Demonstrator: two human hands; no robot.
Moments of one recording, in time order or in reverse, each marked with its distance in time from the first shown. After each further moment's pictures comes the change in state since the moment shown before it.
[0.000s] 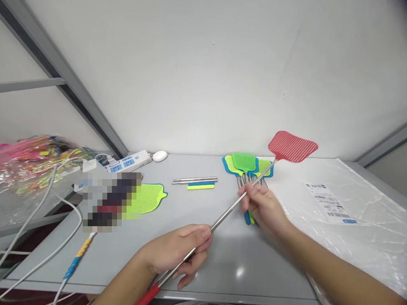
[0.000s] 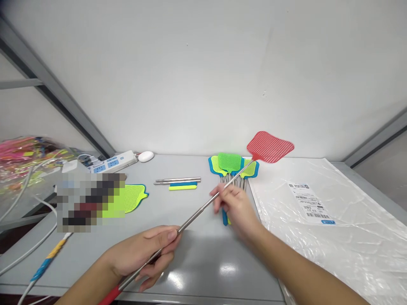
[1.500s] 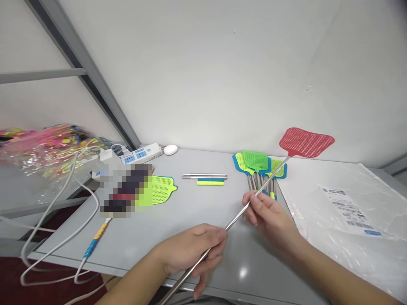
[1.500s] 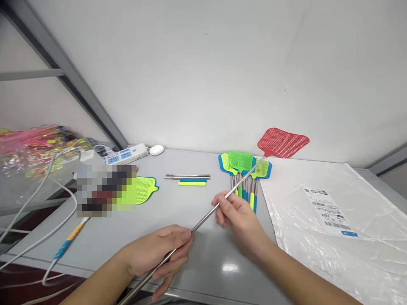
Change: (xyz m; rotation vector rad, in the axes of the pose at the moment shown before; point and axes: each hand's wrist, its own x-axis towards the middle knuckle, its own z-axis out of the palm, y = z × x) left_hand 0.010 -0.009 0.010 -0.194 -0.088 -0.030; right_hand -0.017 0.009 0.016 -0.045 -0.112 0.133
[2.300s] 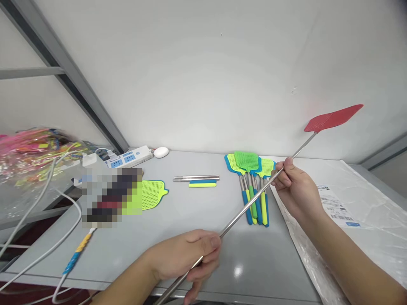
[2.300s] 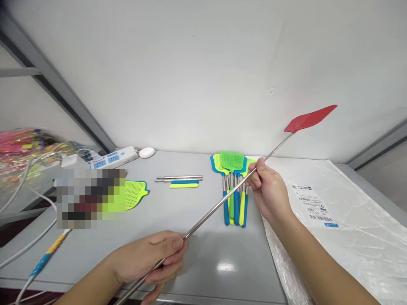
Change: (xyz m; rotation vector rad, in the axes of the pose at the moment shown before) left_hand -0.005 0.011 0.004 0.086 -0.025 -0.032; right_hand 0.021 -0.056 -0.052 0.124 0.400 -0.318
